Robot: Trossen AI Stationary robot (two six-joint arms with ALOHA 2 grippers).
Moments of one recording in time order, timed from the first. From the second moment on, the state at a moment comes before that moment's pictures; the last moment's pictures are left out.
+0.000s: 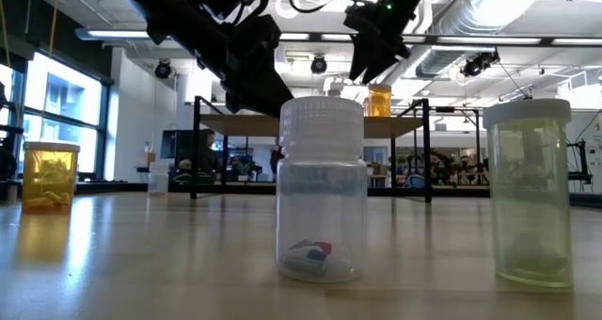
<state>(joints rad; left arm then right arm) 0.23 1.52 0.85 0.04 -0.04 -0.17 -0.40 1.57 1.49 -0.83 0.23 0.14</state>
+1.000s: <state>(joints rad) 0.23 1.52 0.85 0.05 -0.04 -0.17 -0.40 1.55 1.49 -0.88 0.20 0.16</state>
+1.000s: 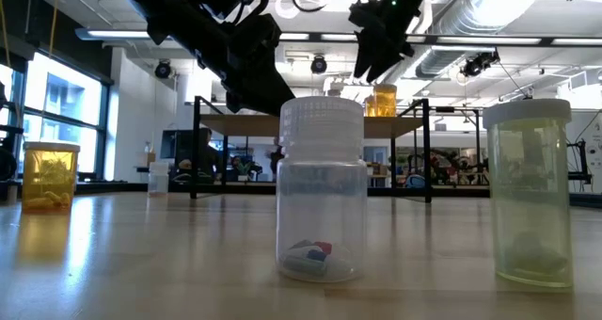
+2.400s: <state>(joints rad) -0.12 1.34 0.85 -0.47 -0.14 -0.46 0.06 1.29 0.95 -0.68 0.20 0.39</state>
